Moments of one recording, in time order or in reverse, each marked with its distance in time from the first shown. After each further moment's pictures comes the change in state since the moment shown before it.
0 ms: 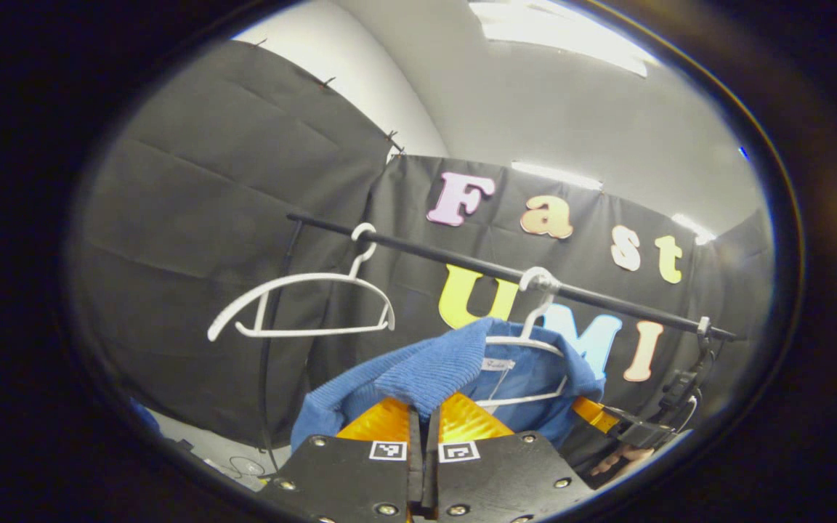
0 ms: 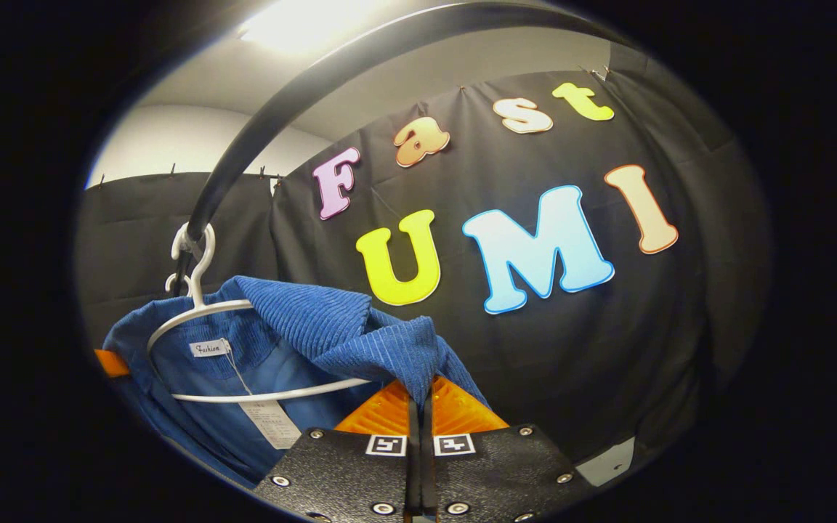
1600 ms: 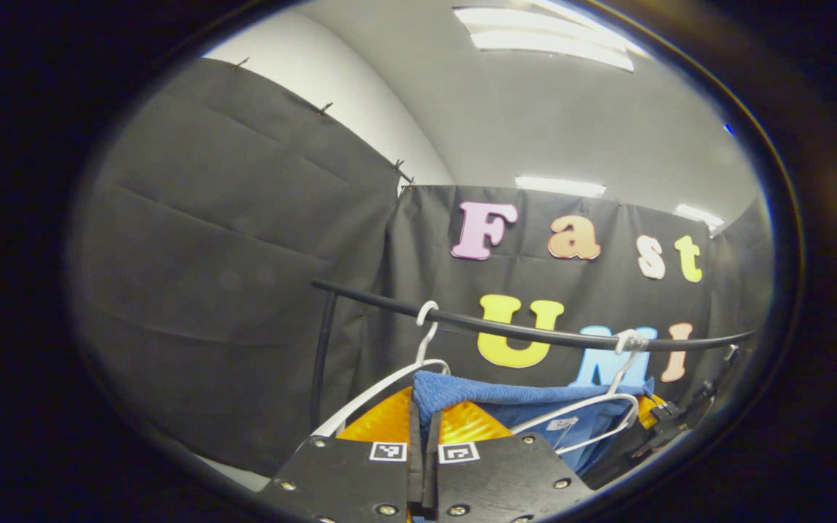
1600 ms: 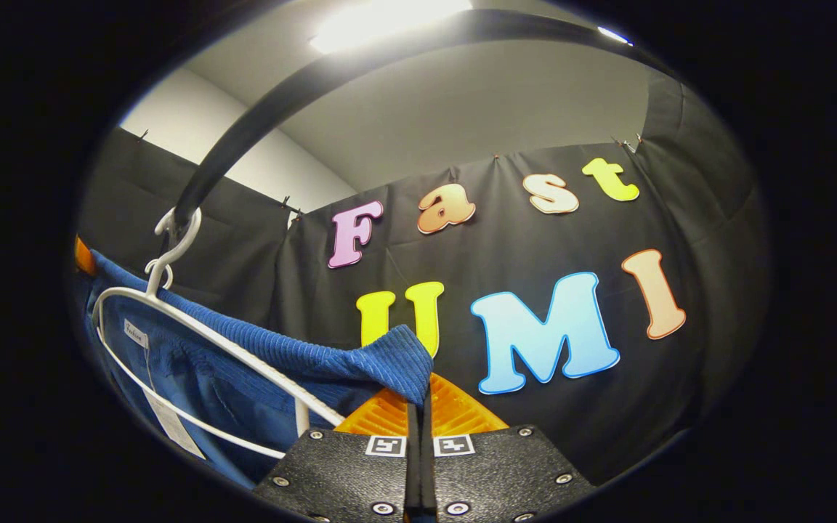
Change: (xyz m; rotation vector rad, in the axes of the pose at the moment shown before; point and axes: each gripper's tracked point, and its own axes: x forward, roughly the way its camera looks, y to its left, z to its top) left arm 0.065 0.100 0.085 0.104 -0.077 0.032; right arm 0.058 -0.003 0.036 -0.230 -0.334 0.015
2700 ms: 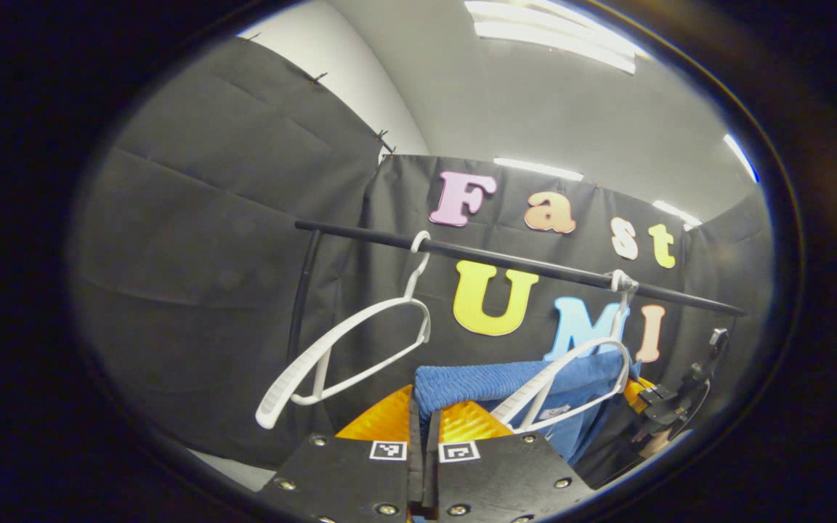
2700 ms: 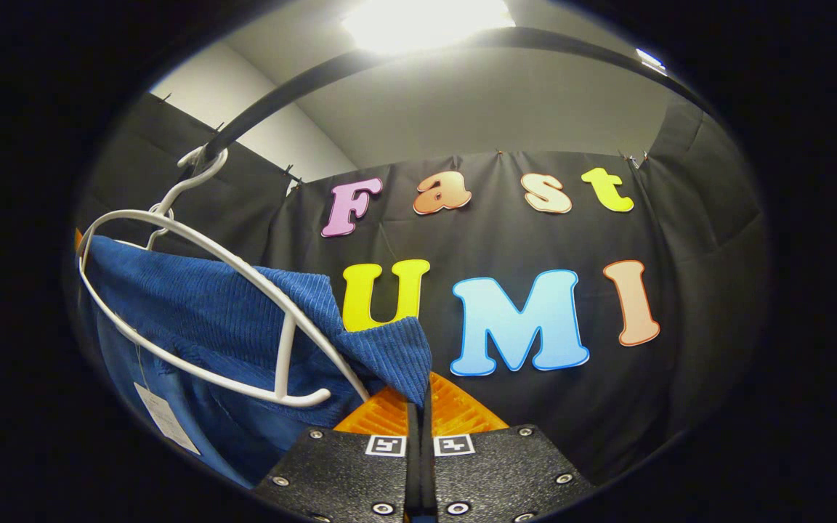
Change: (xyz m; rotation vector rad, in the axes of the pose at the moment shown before) left arm -0.023 -0.003 -0.077 -0.054 0.095 -0.145; right arm -0.026 -0.022 -0.042 -0.114 0.064 -0.062
